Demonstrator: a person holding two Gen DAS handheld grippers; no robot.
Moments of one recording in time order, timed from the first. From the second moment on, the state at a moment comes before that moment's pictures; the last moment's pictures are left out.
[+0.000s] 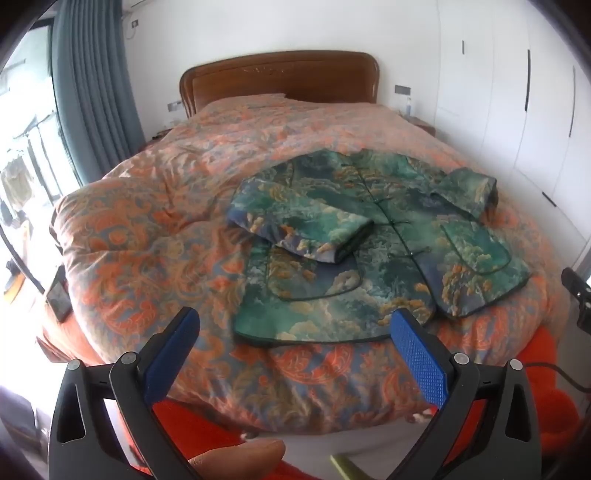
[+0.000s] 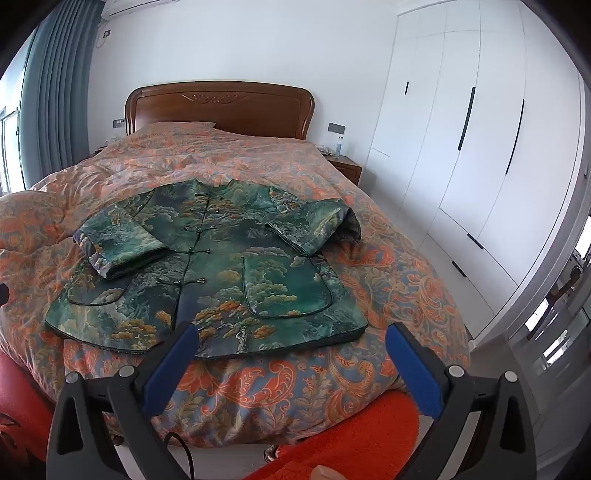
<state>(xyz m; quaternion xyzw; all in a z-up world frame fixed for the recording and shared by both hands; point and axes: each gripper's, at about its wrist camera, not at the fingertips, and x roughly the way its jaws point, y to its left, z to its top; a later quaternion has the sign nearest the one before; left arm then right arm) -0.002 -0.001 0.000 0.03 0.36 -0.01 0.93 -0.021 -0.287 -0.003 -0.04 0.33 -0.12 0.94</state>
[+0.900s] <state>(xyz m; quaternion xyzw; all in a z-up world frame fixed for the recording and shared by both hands) -0.003 -0.003 -0.002 0.03 0.37 -0.02 0.93 -0.020 -0.288 -0.005 -0.04 0.33 -0.11 0.94</state>
